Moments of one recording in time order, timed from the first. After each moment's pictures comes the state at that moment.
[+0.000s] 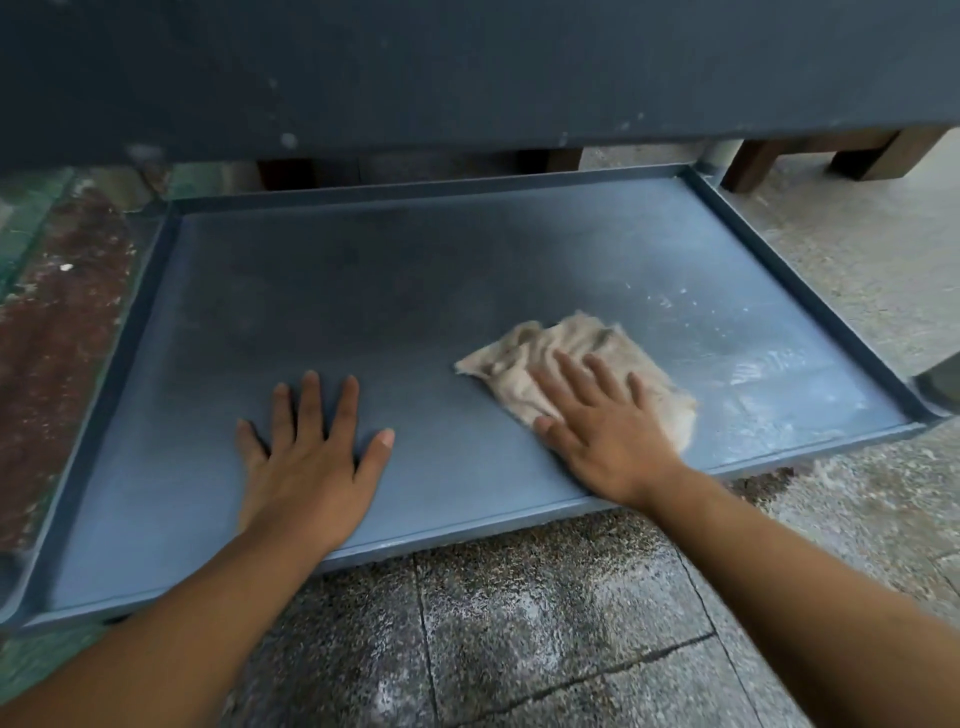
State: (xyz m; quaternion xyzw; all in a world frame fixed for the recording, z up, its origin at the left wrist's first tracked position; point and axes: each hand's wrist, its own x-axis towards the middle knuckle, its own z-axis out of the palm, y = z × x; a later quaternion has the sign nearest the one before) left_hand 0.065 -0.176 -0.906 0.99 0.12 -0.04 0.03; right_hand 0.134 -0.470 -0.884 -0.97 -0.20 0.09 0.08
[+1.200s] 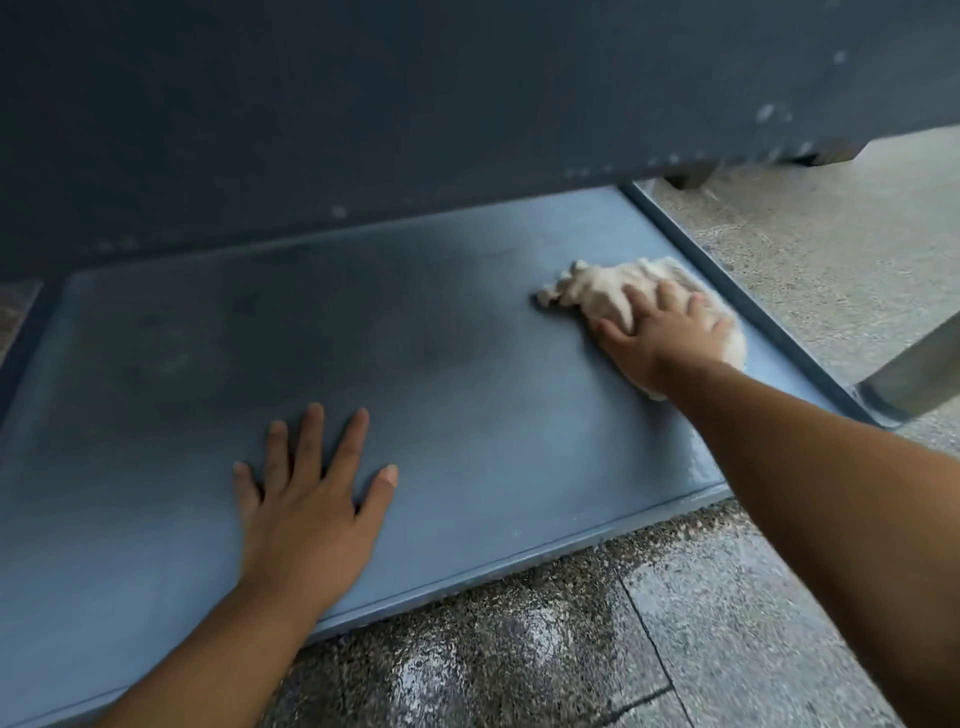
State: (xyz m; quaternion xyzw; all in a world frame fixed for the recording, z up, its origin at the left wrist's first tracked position) left_hand 0.100 -0.261 -0.908 0.99 0.09 -0.04 0.06; right_hand 0.285 -0.608 -0.893 -0.99 0.09 0.04 0.06
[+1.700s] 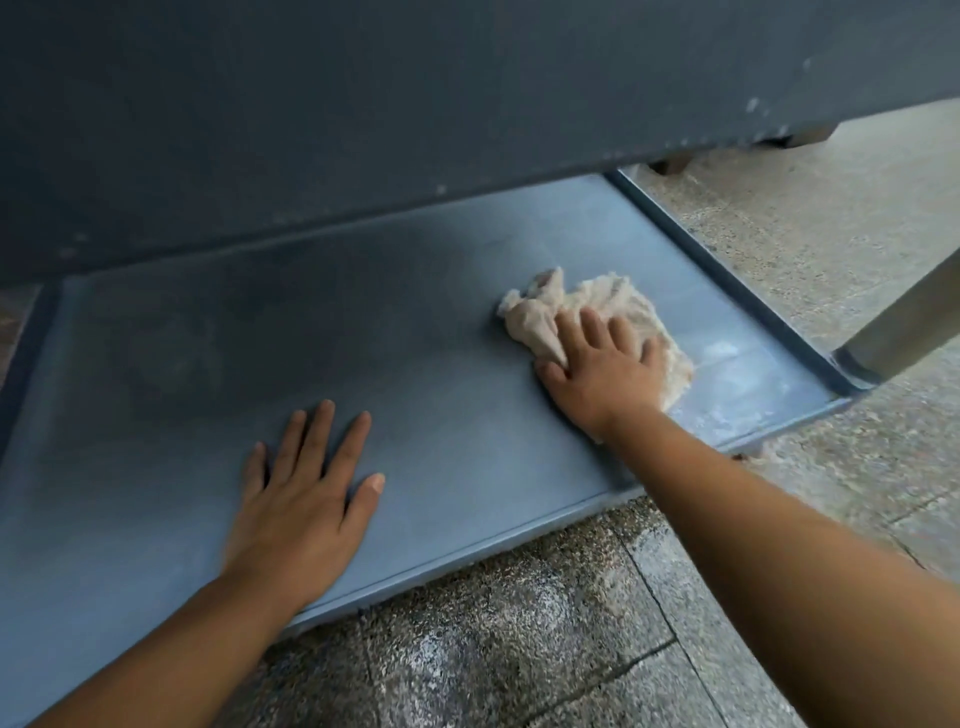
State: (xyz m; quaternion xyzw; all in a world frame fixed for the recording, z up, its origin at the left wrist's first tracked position) left_hand 0.089 -0.230 -0.900 1.00 -0.02 -0.06 0.02; right_hand 0.208 -0.530 -0.891 -1.00 0.02 0.02 0.06
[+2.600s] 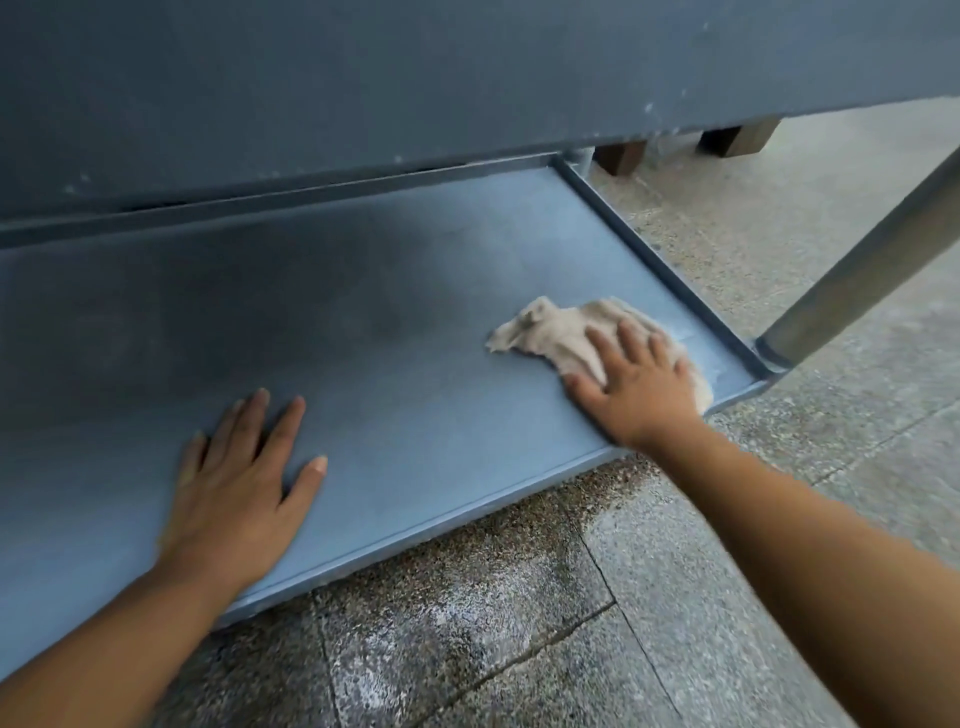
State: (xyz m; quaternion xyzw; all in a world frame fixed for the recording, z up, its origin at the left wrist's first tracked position) left_hand 0.083 -0.219 -0.903 1.00 0.01 -0.02 0.07; right_hand 0.161 -0.609 -0.878 -0.99 0.05 0.10 0.01
